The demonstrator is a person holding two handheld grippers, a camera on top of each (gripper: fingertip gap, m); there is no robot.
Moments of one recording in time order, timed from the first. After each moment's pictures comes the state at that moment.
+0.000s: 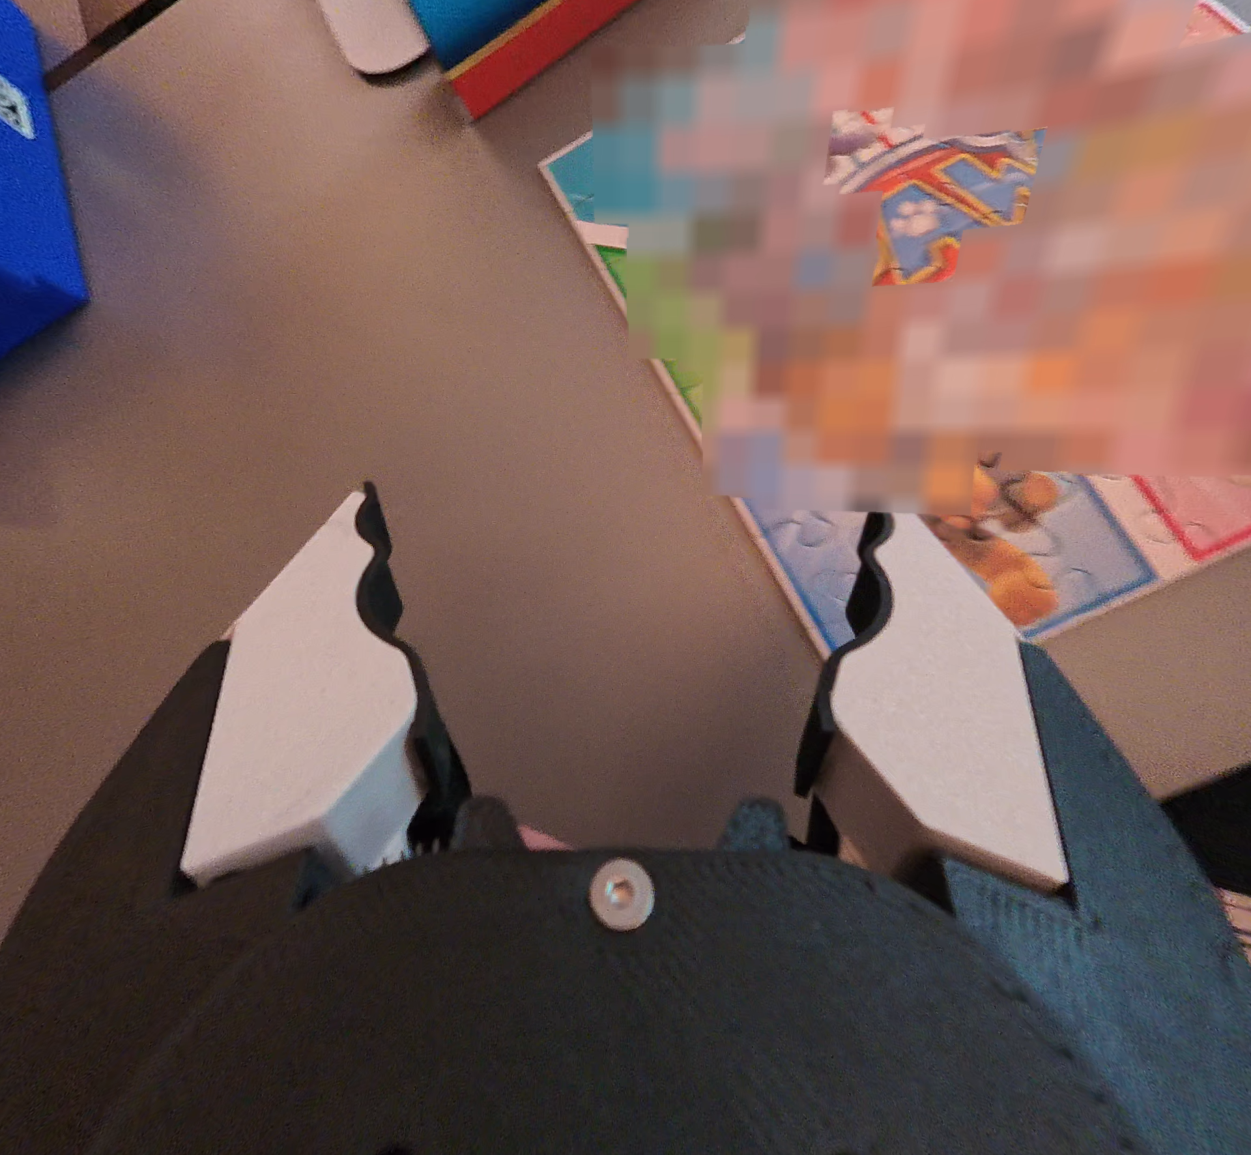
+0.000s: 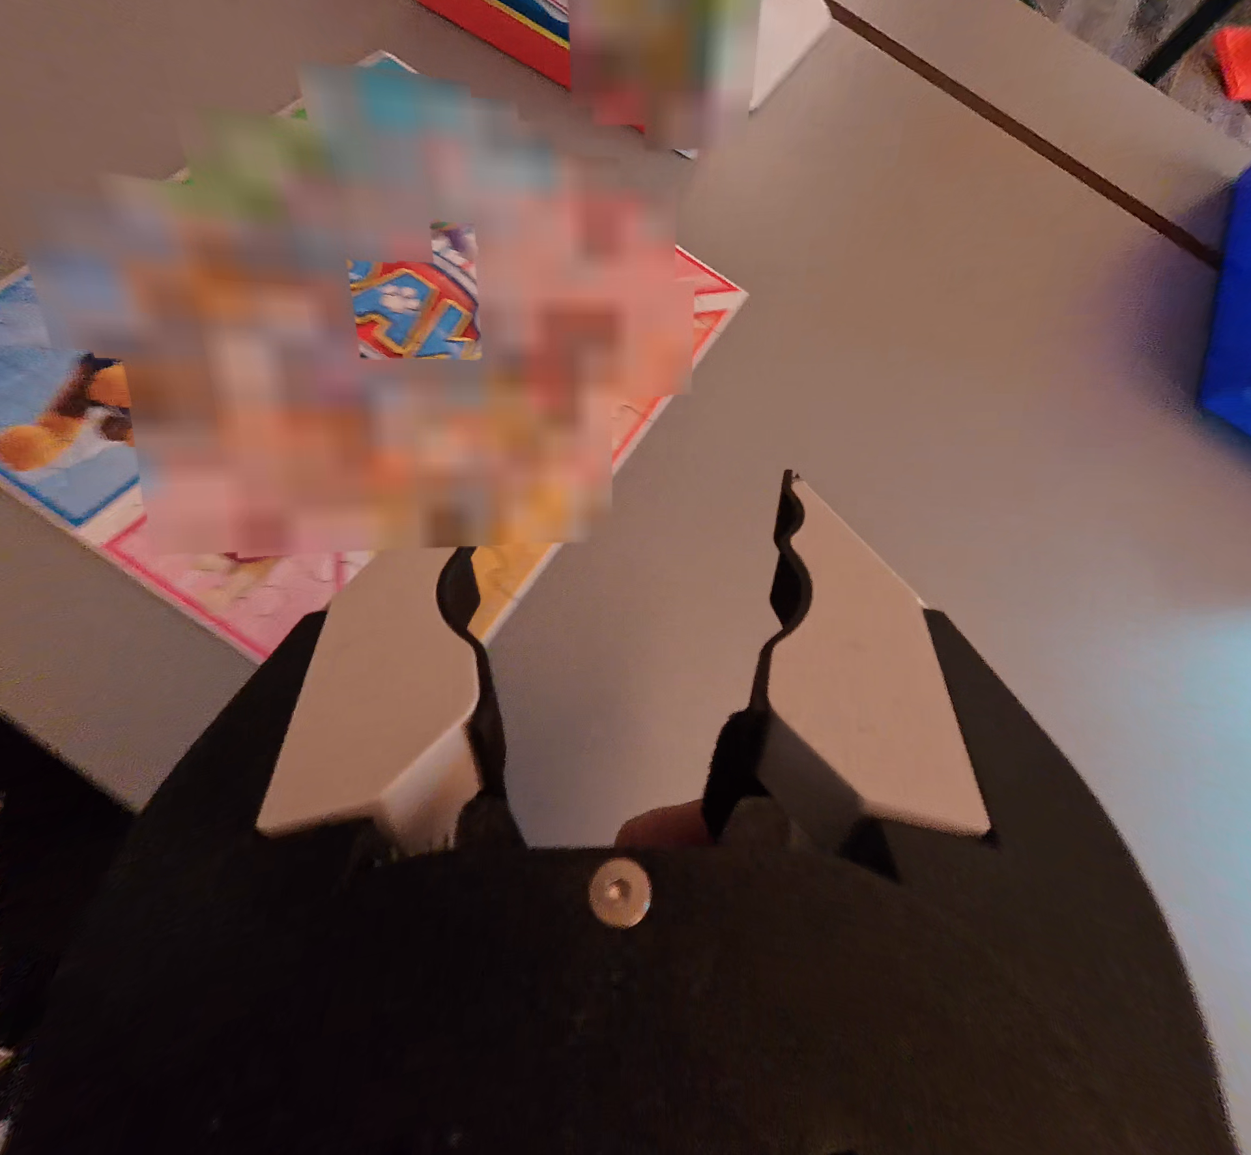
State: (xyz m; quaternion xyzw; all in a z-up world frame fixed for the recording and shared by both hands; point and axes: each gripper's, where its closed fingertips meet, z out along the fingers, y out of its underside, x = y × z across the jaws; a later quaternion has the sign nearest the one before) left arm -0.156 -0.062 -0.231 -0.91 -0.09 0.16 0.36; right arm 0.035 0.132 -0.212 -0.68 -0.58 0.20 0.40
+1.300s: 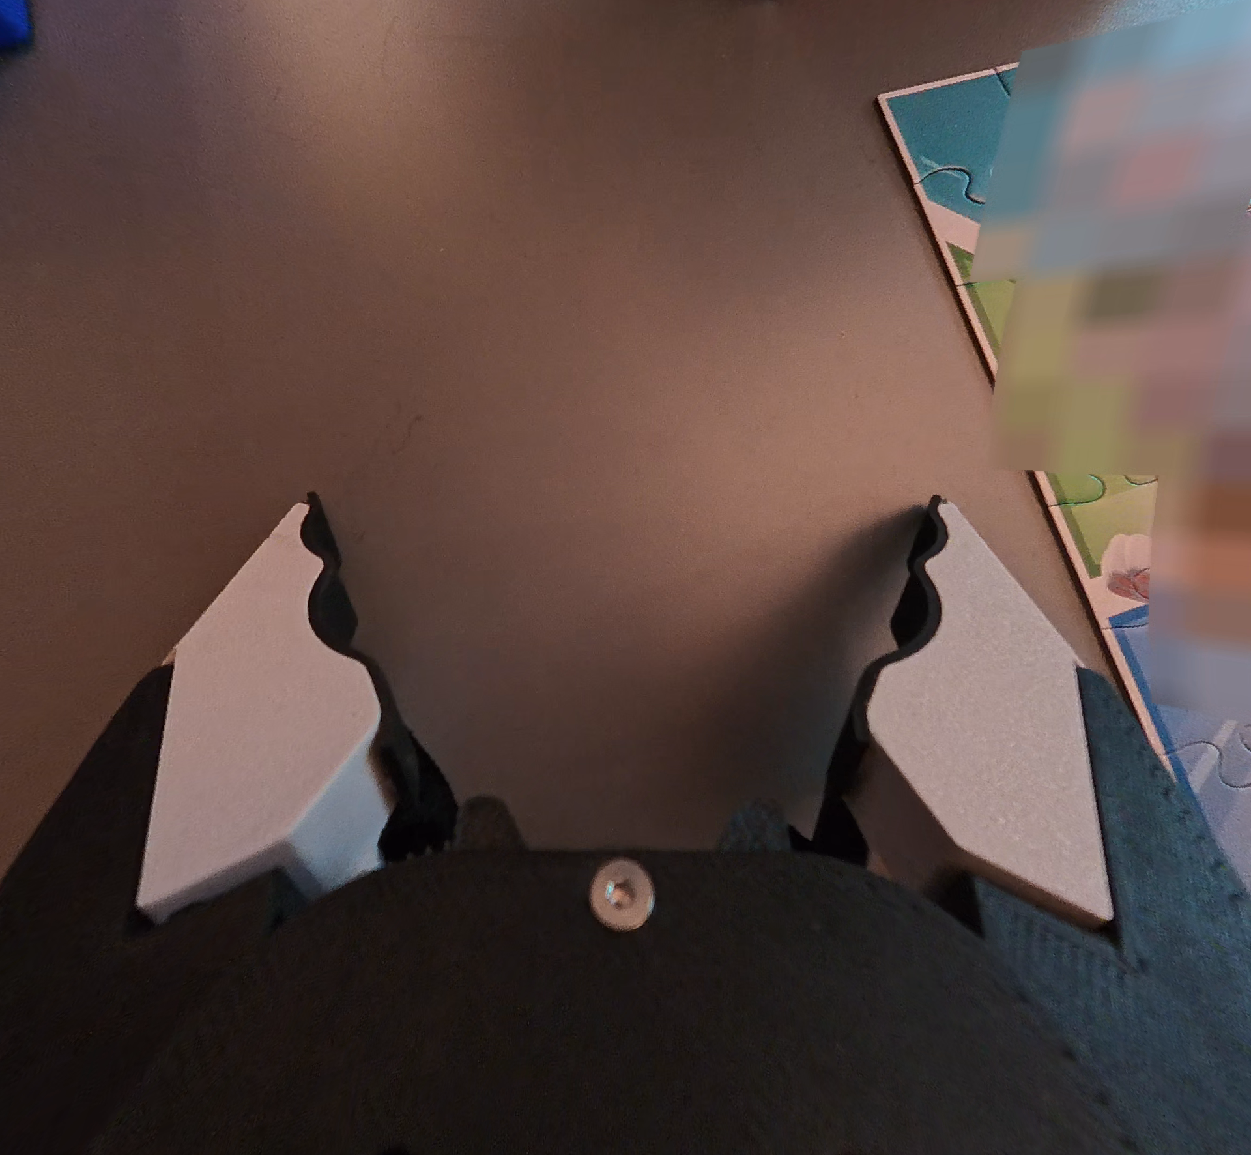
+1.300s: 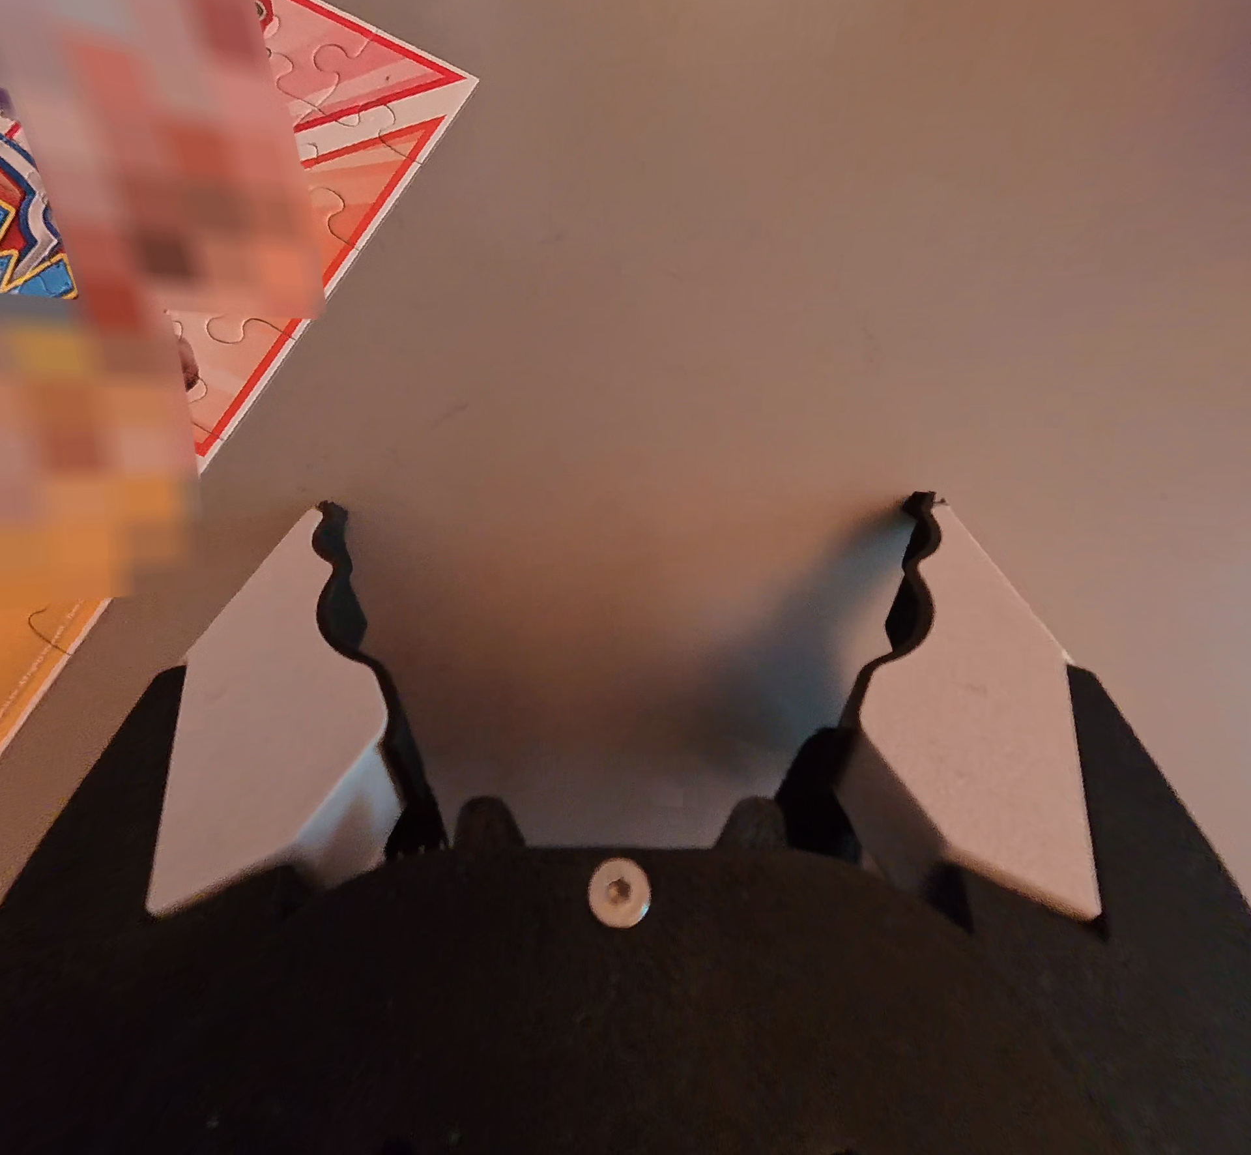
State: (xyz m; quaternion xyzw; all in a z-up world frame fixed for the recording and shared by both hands) left arm -0.264 -0.059 -0.288 -0.90 -0.22 0.09 0.36; right arm 0.046 0.244 -0.290 -0.75 -0.55 0.22 0.29
